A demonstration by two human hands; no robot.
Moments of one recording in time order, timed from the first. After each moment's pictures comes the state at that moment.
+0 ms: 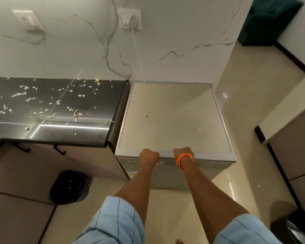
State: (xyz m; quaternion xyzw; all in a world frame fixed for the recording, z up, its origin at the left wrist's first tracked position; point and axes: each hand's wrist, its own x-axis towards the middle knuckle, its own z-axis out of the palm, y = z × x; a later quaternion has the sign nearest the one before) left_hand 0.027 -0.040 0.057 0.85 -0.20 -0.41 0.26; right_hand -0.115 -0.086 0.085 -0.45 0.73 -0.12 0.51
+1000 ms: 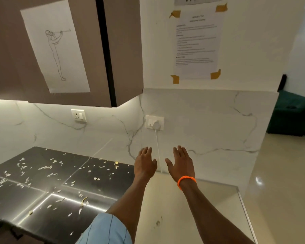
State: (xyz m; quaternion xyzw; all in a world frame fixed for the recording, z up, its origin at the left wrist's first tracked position) left_hand 0.187 -0.280 0.317 0.82 -0.49 0.04 0.30; right_hand 0.033 -0.341 0.321 -0.84 0.46 -0.27 0.09
